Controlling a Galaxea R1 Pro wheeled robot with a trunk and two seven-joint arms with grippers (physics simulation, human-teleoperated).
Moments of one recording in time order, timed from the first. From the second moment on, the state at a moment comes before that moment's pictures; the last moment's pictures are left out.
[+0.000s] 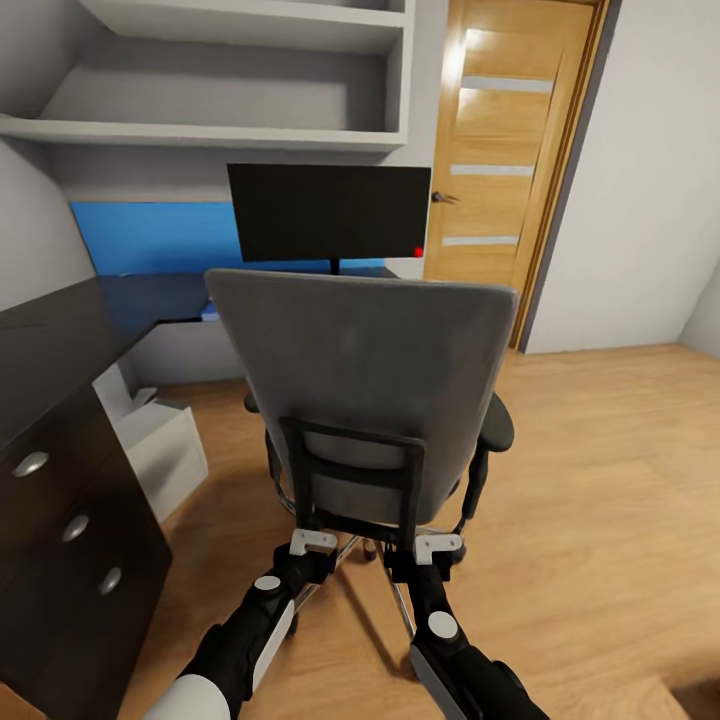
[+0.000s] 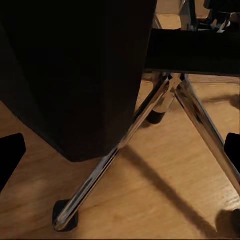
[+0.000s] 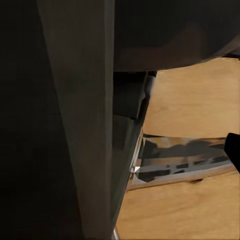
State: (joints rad) left arm -0.52 -0.17 -0.12 -0.66 -0.06 0.15 0.01; right arm -0.41 0.06 0.57 -0.89 -0.28 -0.06 -0.47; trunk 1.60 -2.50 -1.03
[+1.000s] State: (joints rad) left arm -0.52 -0.17 -0.11 -0.66 -0.06 0.15 0.01; right arm -0.41 0.06 0.57 -0.89 -0.29 -0.06 -0.47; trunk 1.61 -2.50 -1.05
